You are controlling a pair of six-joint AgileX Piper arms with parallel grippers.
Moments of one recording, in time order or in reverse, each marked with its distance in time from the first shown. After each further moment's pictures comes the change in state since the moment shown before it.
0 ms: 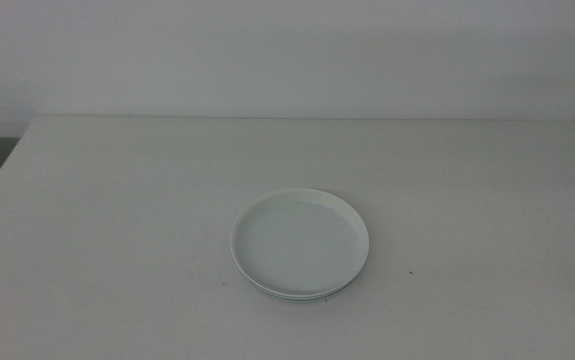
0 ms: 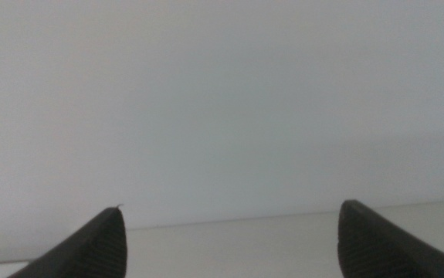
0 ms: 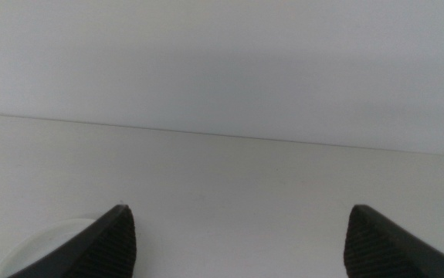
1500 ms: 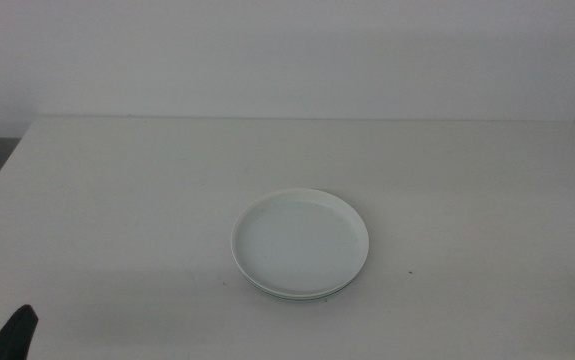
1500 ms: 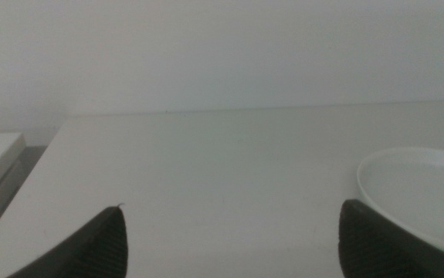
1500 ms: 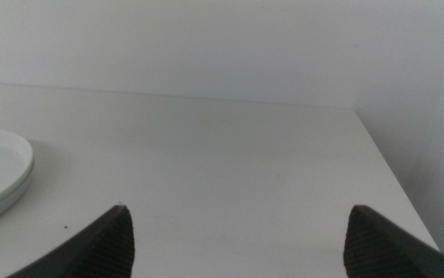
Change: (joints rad) left arm 0.000 -0.645 1.001 0.021 -0.379 -0.018; right arm -0.105 -0.971 1.068 -0.136 -0.375 0.004
